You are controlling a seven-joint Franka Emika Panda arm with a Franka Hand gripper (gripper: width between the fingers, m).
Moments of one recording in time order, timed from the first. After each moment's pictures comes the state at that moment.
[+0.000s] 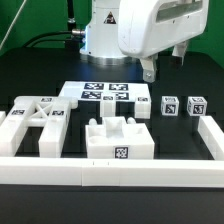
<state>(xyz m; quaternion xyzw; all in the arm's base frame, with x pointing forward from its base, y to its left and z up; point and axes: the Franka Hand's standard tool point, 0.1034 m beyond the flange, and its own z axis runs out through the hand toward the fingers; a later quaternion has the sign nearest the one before) 0.563 0.058 0.119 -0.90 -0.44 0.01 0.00</state>
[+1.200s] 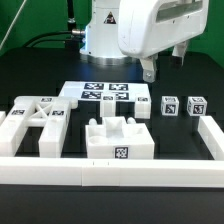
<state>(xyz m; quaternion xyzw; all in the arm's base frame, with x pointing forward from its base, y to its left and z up) 0.563 0.058 0.119 -0.90 -0.44 0.01 0.00</state>
